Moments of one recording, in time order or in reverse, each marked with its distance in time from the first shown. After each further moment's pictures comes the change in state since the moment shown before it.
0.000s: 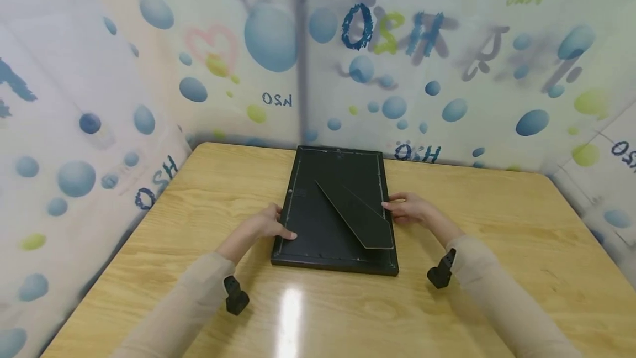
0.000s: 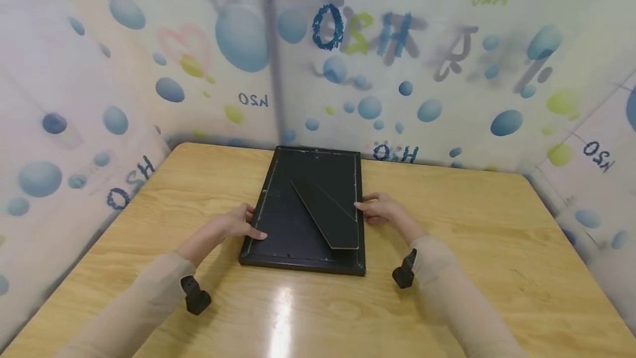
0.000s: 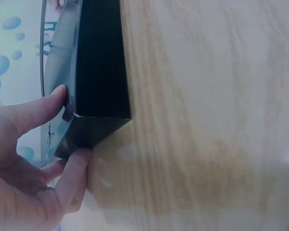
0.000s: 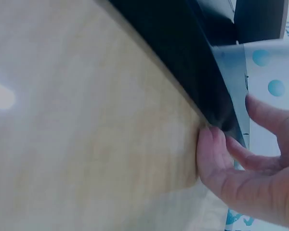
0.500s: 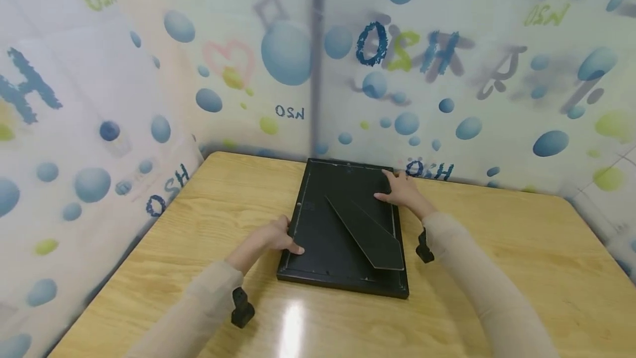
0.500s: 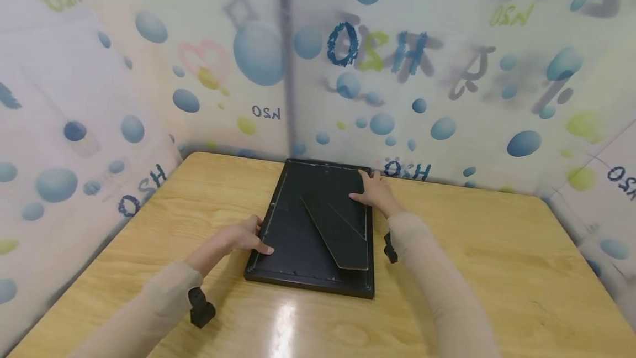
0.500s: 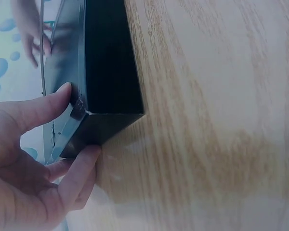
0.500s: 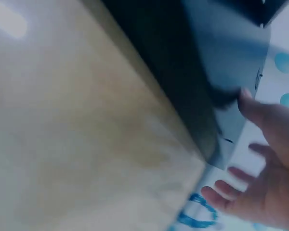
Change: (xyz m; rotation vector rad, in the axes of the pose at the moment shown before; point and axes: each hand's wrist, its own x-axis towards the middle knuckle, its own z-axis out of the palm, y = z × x) left_hand -0.005 0.003 0.000 0.157 0.051 -0.005; right_hand 0.066 -0.049 -0.004 -0.891 0.273 -0.217
